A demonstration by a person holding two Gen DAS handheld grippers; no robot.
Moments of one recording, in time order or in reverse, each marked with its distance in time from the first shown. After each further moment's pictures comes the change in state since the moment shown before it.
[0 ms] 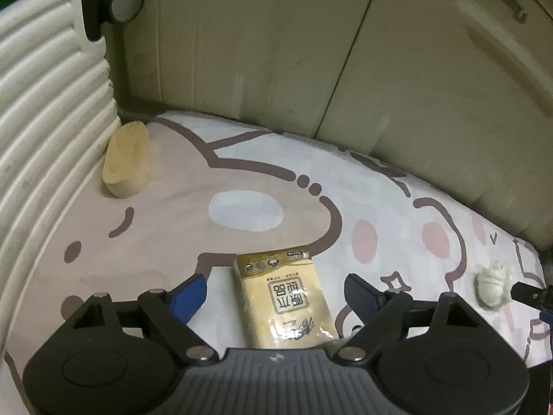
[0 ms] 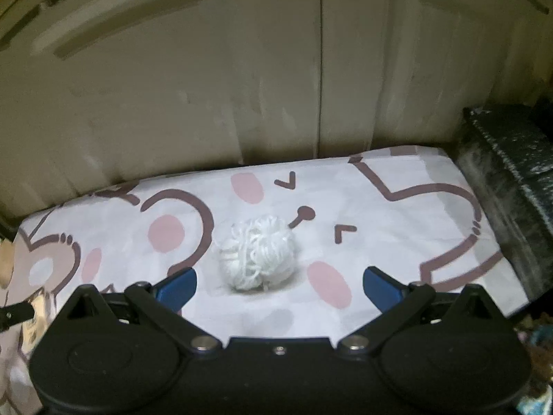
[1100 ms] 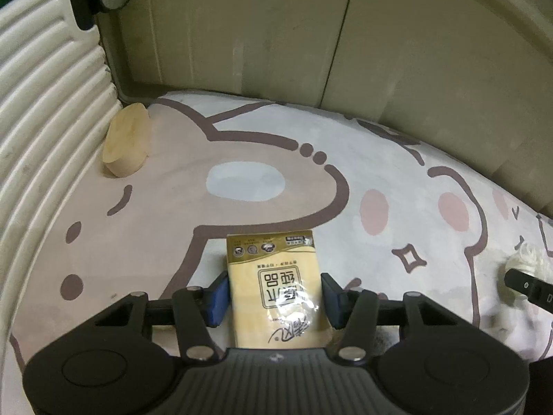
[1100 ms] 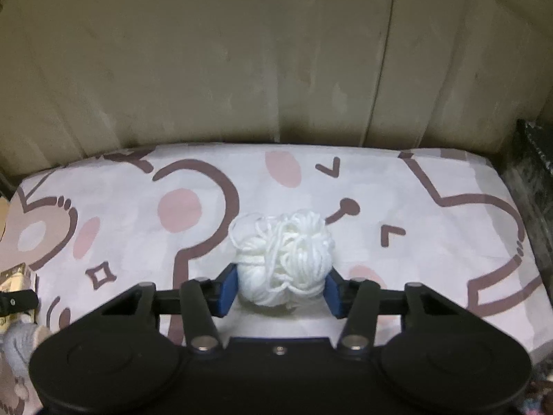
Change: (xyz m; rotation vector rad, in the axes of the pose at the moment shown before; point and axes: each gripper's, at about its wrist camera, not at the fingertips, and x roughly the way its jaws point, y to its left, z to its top) left arm 0.008 -0.021 -0.016 0.045 0.049 0.085; right arm 0.034 0.027 -0.006 -0.145 0.034 0.039
